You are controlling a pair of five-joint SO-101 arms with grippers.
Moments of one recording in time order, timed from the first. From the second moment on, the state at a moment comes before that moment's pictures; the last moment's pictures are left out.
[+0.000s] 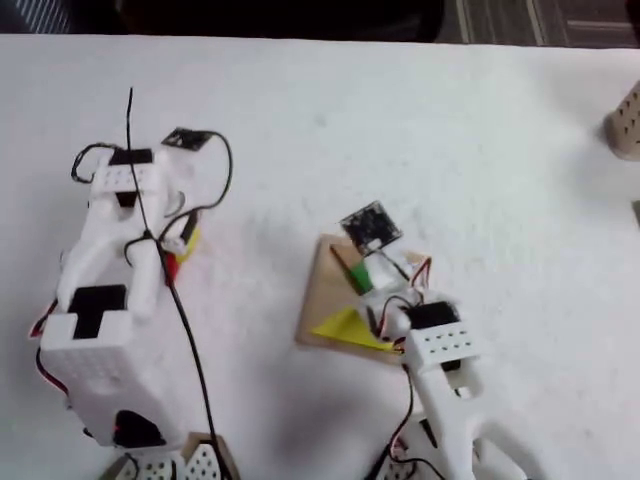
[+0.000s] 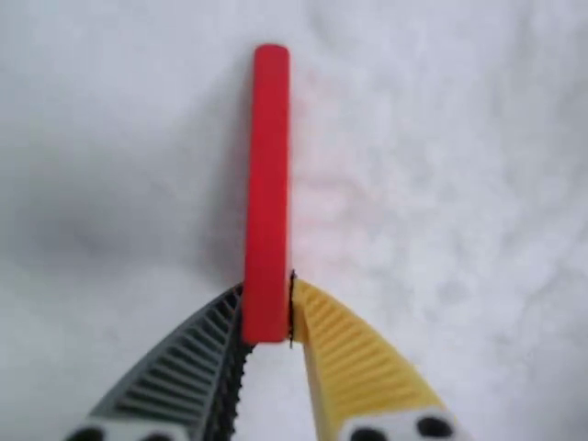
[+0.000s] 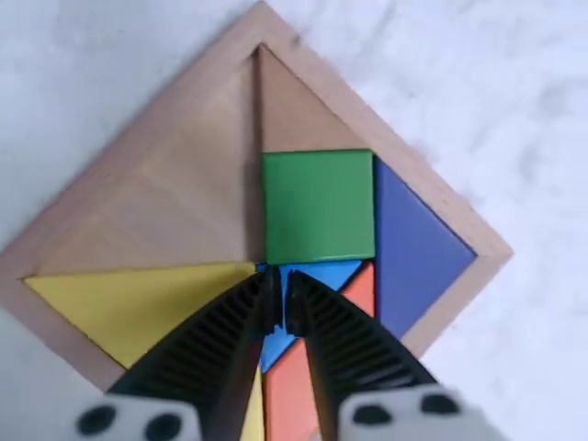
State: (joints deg) left arm -10.0 20.9 6.2 76.5 -18.7; right arm -15.1 -38.4 71.2 36.5 20.4
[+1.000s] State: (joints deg) left arm 30.1 20.9 -12.4 95.4 -41.5; right arm 4.6 -44.8 71.2 39.9 20.4
